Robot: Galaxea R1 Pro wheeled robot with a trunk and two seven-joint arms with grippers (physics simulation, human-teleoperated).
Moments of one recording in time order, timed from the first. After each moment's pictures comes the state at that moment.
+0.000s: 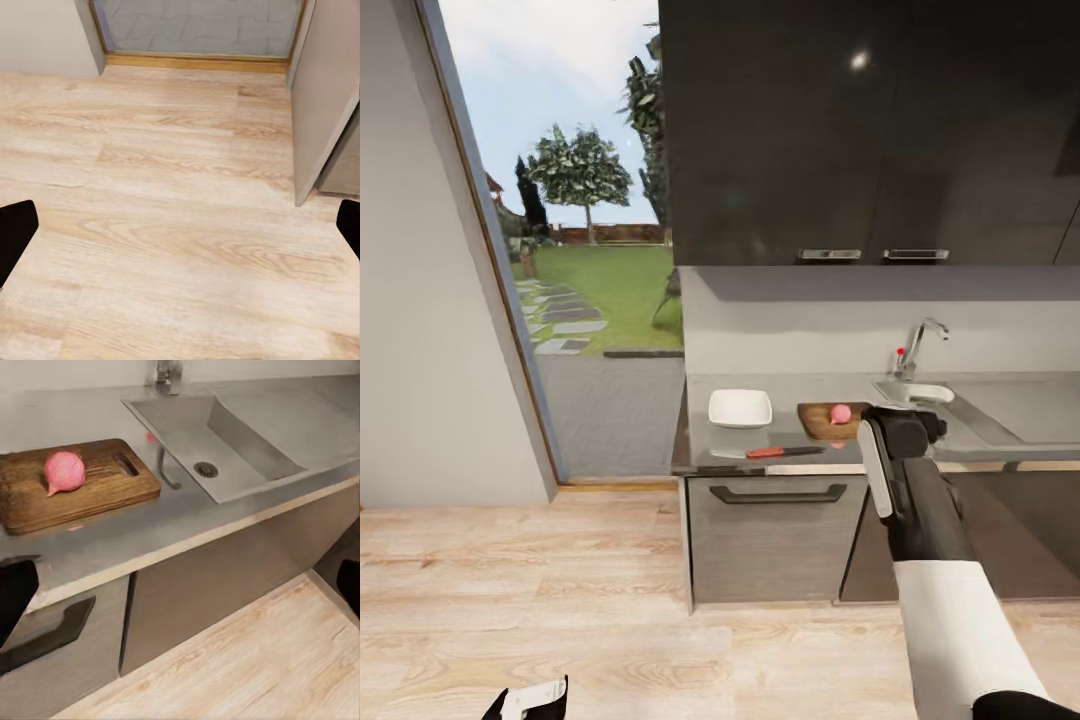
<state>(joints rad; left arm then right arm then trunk) -0.42 0.10 0.20 0.08 -0.06 -0.77 0.06 -0.79 0.07 -0.04 -1.38 0.00 0.97 -0.63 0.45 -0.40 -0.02</state>
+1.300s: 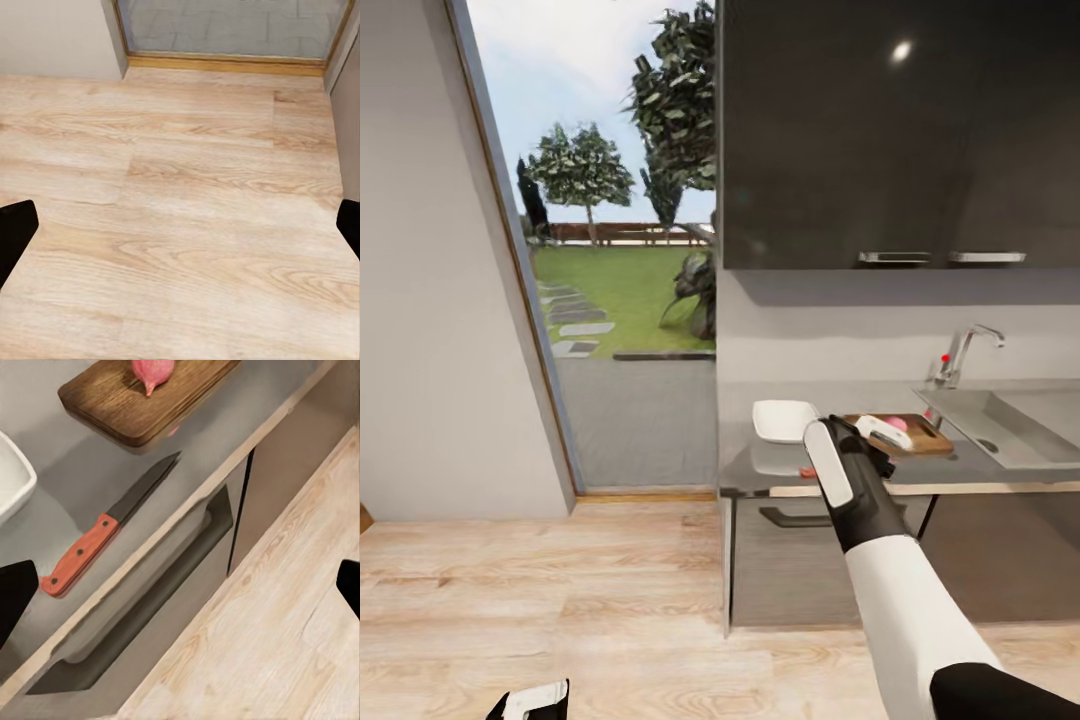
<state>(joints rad) -0.42 0.10 0.20 0.08 -0.07 -0.74 0.06 -0.85 0.17 0.03 -1.08 -0.55 0.54 -1.20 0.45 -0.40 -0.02</state>
